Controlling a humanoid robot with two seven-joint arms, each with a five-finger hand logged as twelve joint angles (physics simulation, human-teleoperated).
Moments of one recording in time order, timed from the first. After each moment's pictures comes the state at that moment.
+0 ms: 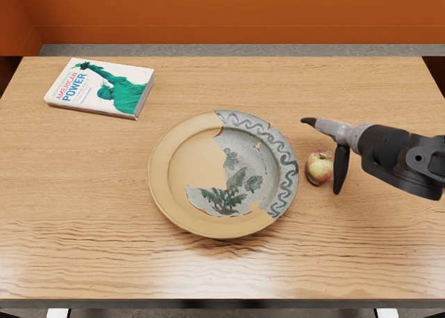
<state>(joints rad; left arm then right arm) -0.08 0.00 0.02 -0.15 0.01 -0.05 0.19 1.11 -0.72 0.07 1.60 -1.01 -0.08 -0.61</state>
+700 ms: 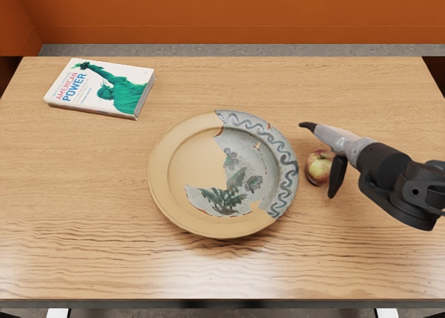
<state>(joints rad) -0.08 0.00 0.02 -0.15 0.01 -0.05 0.19 1.01 -0.73 0.07 1.68 -1.15 -0.24 -0.61</state>
